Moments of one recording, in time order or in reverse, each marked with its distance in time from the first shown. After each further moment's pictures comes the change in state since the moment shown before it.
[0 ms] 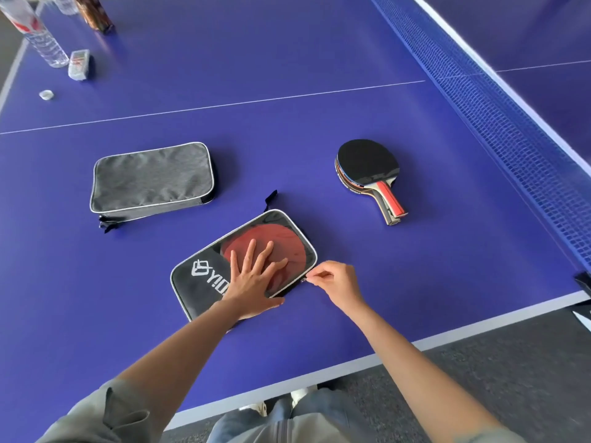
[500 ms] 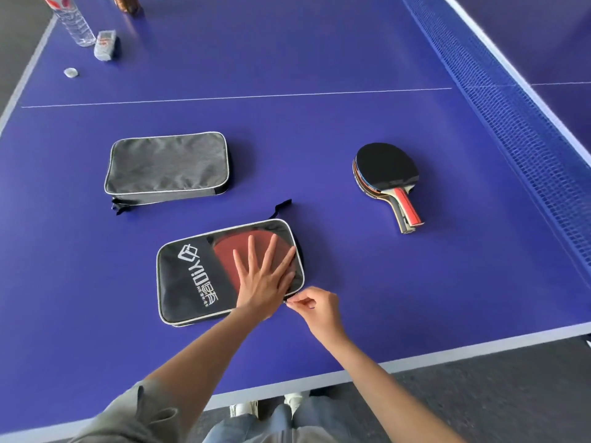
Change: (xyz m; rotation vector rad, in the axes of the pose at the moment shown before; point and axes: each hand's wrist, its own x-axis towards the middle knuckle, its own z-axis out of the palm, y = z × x) left_hand 0.002 0.017 0.016 -0.012 0.193 -0.217; right_hand -0.038 -0.006 0.051 0.046 -0.054 0.041
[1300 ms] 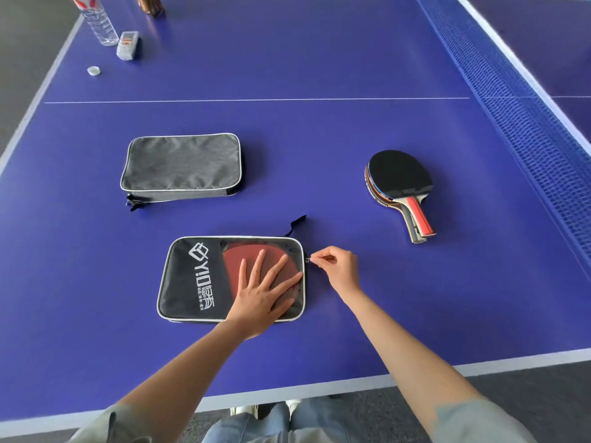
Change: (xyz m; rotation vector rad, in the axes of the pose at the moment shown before) left_hand -0.025 -0.024 0.009 0.040 -0.011 0.157; right_hand 0.087 -0.010 -0.031 -0.032 0.076 0.009
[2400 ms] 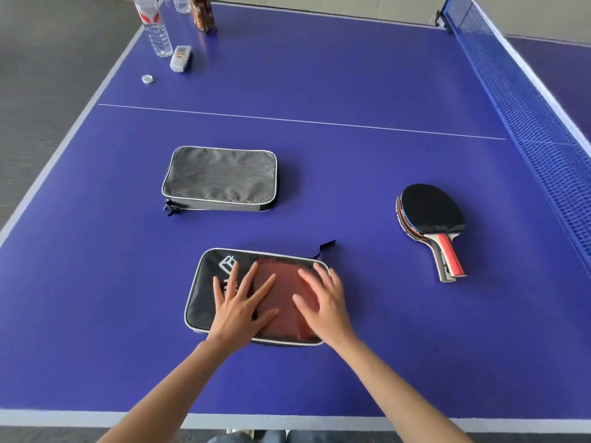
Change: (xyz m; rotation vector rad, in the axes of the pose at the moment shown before) left_hand -0.034 -0.058 -0.017 -0.225 0.066 -0.309; right_hand -0.037 -0.034 0.054 -0.392 -0.186 -0.277
